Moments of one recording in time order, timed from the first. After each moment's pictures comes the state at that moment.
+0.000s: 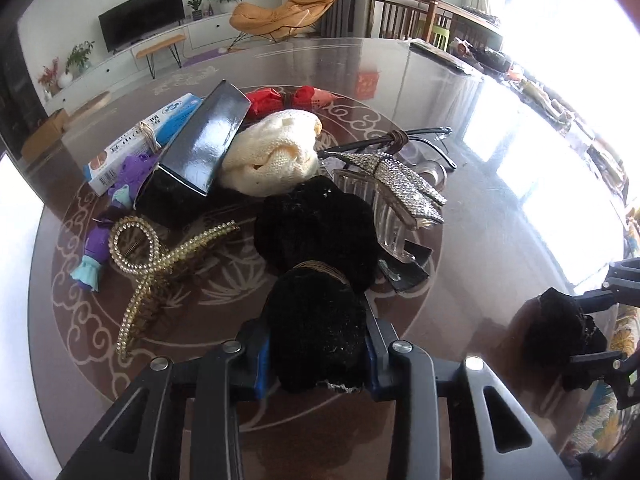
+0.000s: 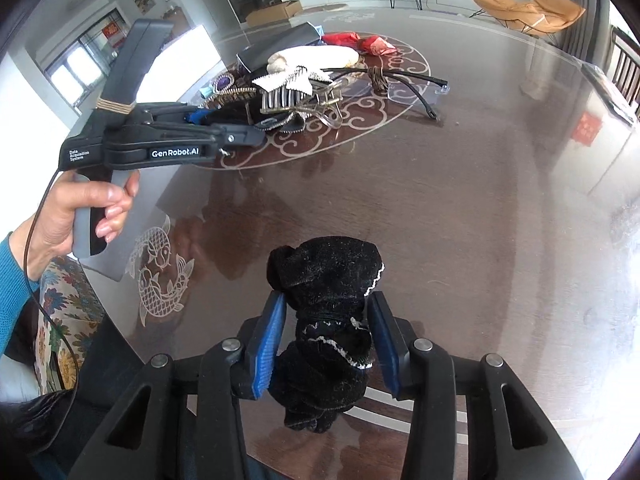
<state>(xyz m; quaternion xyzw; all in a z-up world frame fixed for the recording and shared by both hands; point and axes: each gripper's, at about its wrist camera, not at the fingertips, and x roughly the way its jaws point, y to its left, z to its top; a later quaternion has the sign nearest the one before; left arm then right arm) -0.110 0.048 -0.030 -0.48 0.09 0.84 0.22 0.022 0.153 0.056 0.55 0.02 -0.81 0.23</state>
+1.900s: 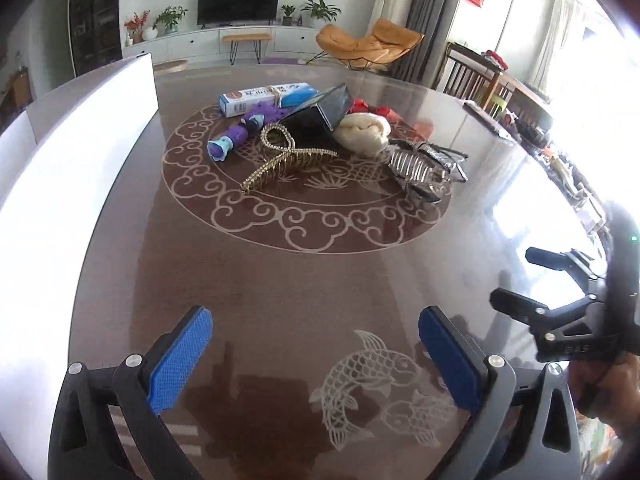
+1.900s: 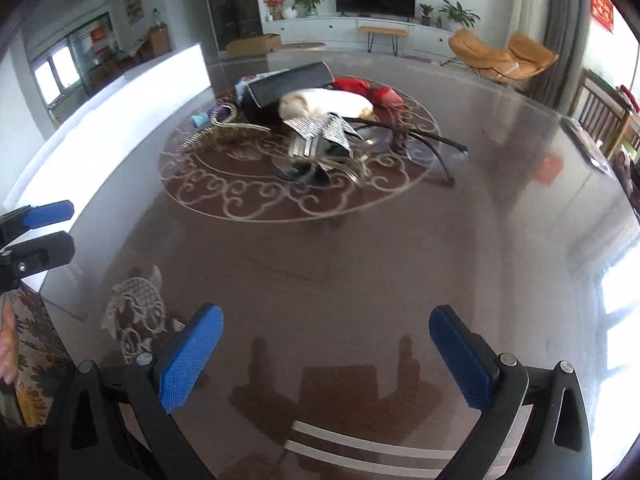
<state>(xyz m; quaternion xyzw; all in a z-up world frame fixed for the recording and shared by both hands) -0.016 -0.022 -0.015 -0.46 -0.02 0.88 0.10 0.031 0.101 0.057 0.47 0.06 -0.87 0.14</state>
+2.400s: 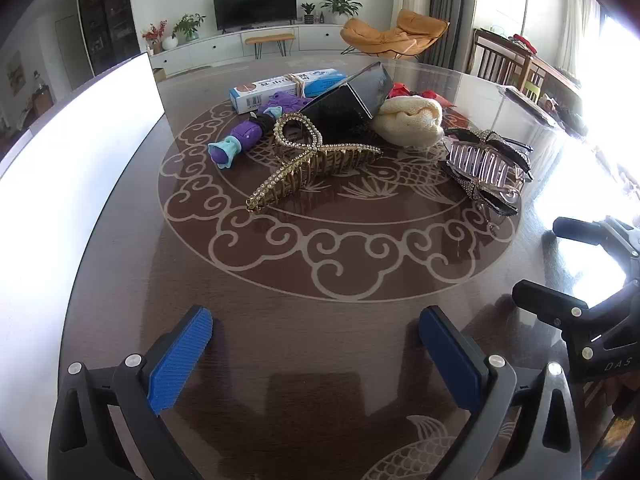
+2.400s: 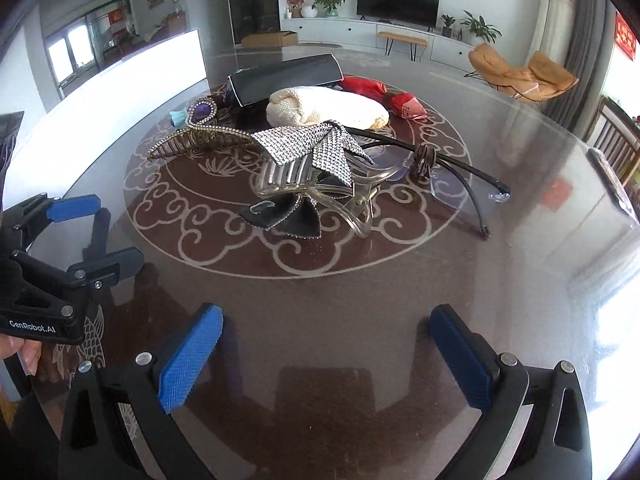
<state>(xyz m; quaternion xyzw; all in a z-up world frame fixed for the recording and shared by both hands) -0.056 -0.013 -0.042 -0.45 0.03 0.89 0.05 -0.026 0.076 0.036 0.45 0.10 -0.87 0.18</state>
